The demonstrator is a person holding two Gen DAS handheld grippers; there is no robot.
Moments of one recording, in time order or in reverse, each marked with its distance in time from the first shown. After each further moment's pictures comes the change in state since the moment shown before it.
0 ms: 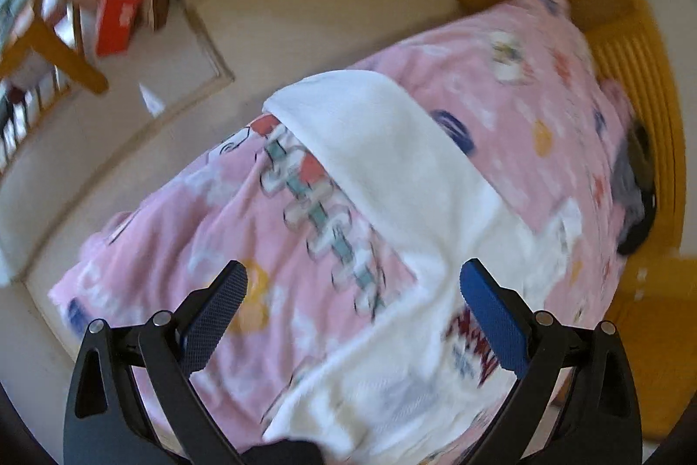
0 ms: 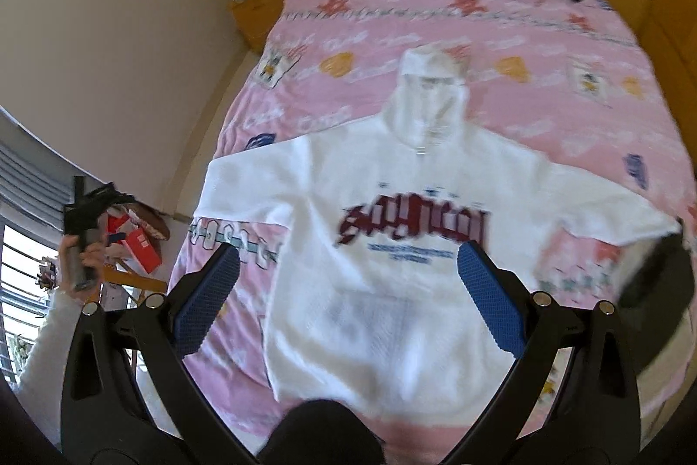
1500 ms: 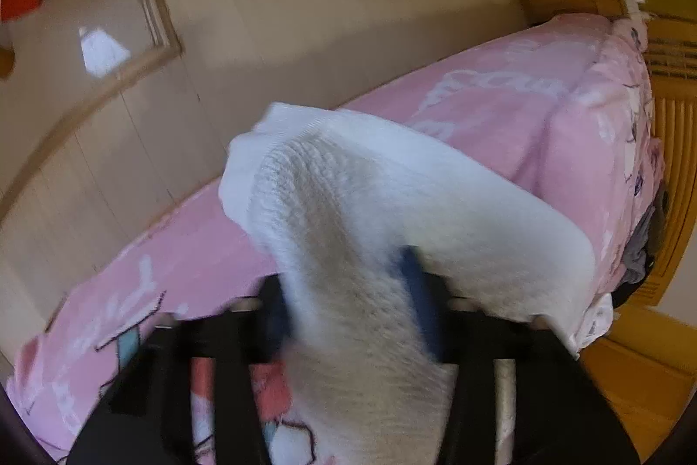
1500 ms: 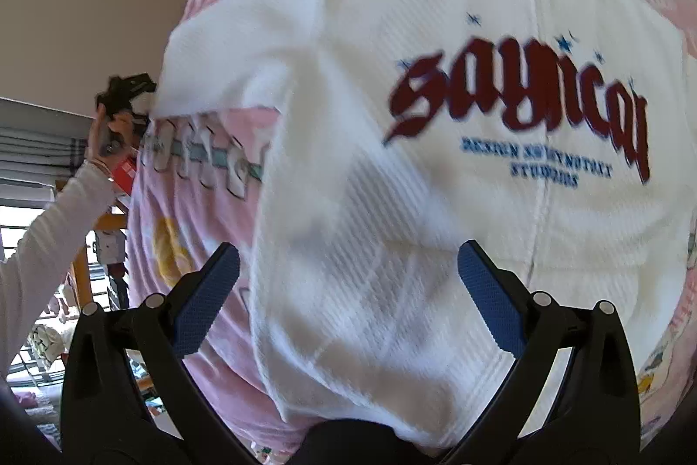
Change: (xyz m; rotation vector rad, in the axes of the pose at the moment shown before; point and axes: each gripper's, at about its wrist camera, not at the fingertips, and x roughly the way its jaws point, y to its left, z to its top) left arm 0.290 0.081 0.199 -0.072 0.130 -0.109; right arm 0.294 0.019 -0.106 0.041 0.363 0.077
